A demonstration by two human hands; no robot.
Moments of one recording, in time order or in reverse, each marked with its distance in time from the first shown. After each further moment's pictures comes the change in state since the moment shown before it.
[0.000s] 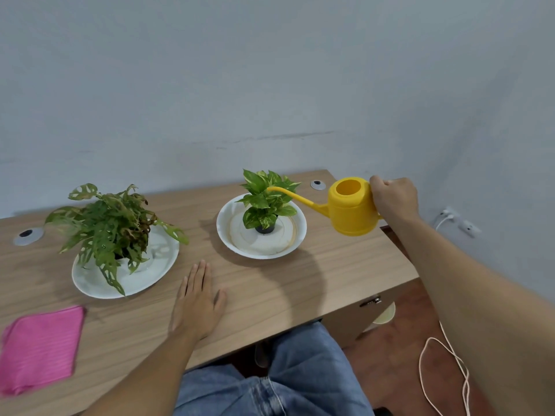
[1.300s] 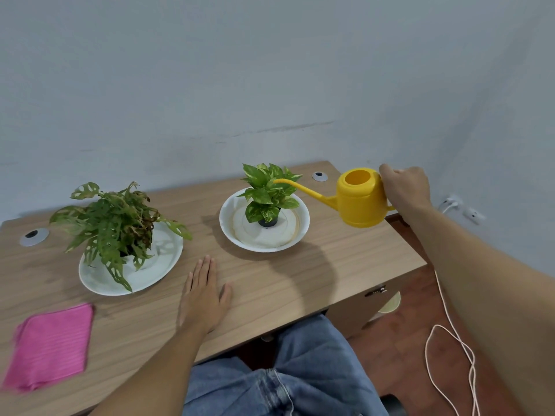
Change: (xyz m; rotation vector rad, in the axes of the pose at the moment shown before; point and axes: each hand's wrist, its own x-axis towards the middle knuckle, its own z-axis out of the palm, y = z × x) left_hand -0.004 0.003 -0.010 -0.032 -0.032 -0.004; right_hand 0.001 0.006 -0.009 0.072 0.010 0.077
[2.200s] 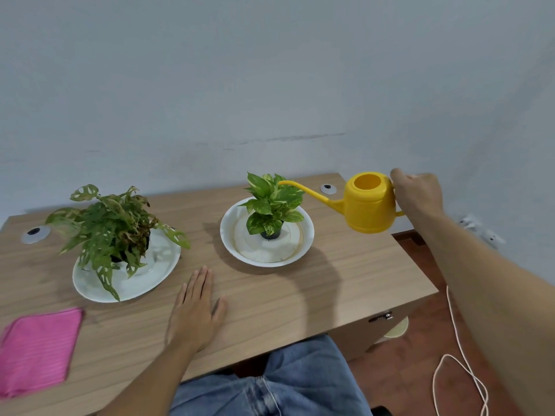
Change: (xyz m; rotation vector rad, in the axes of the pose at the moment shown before) left_hand 0.000 0.001 0.006 0.025 0.029 -0.012; right_hand 0.044 -0.004 0.008 0.031 -0.024 -0.049
